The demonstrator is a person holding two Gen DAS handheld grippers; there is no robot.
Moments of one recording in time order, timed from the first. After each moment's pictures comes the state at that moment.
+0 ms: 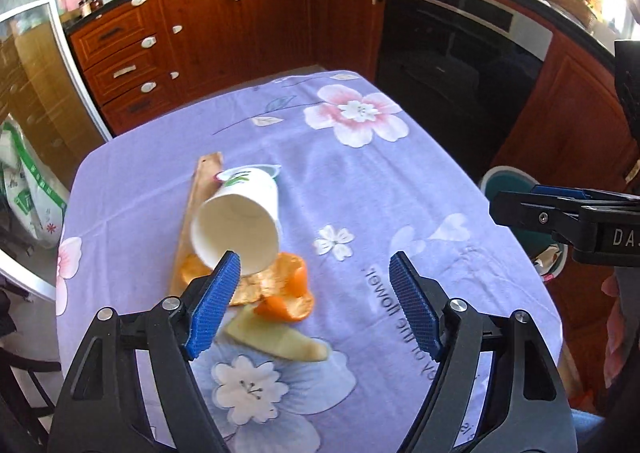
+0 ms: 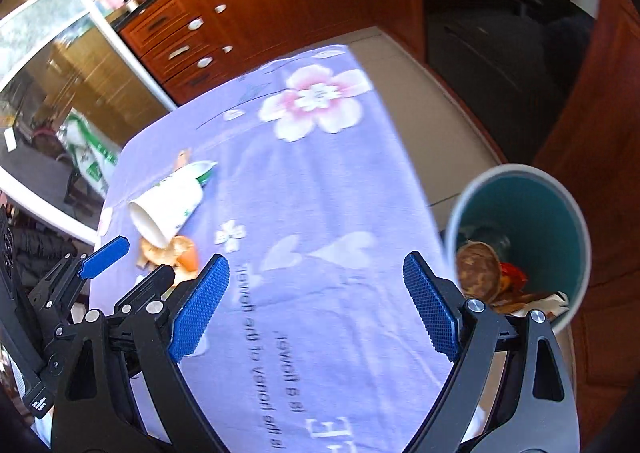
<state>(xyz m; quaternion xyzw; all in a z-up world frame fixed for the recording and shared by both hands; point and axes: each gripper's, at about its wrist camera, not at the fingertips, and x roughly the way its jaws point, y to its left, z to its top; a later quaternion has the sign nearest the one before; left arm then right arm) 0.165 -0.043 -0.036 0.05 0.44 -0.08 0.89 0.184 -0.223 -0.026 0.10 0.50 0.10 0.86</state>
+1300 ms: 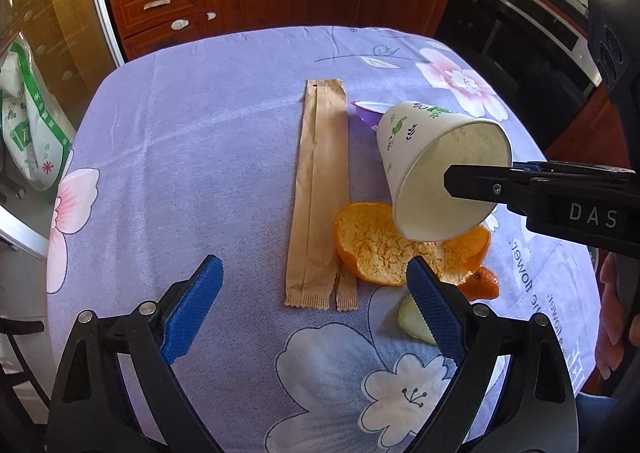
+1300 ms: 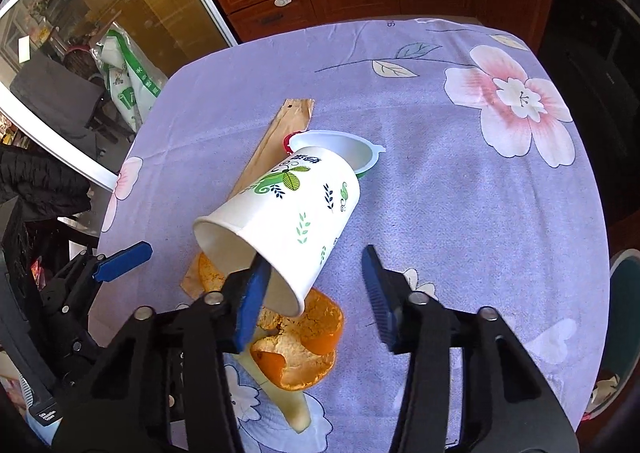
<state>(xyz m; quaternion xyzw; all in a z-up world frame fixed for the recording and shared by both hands) 0.200 0.075 -0.102 -0.01 0.50 -0.06 0.86 0.258 -0.047 -0.083 0.02 0.54 0.20 0.82</state>
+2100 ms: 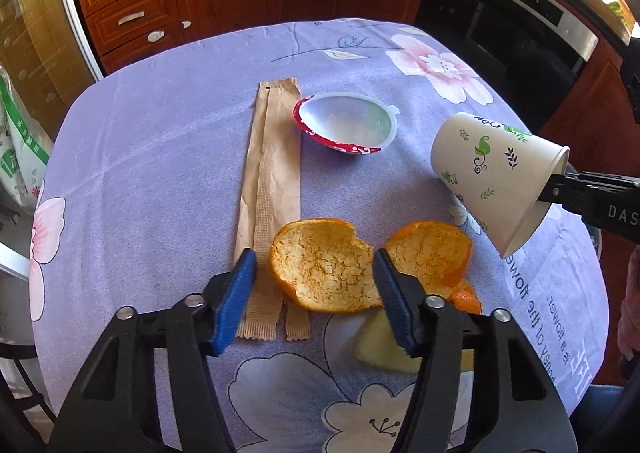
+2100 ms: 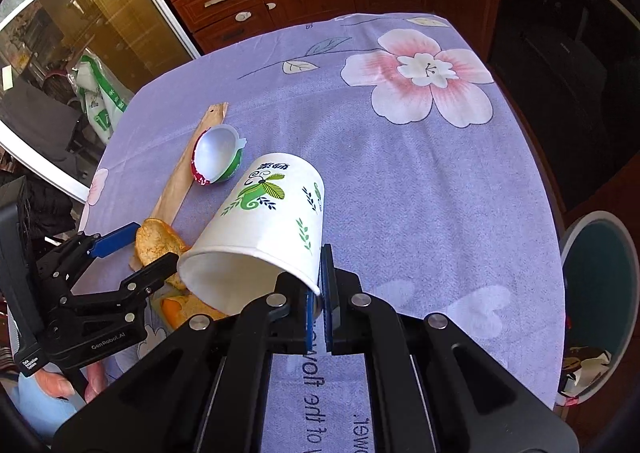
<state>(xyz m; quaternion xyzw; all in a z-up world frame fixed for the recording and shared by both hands) 0.214 0.041 -0.111 0.02 0.50 -0.08 0.86 0.242 -0.128 -0.088 0.04 0.53 0.15 0.83</state>
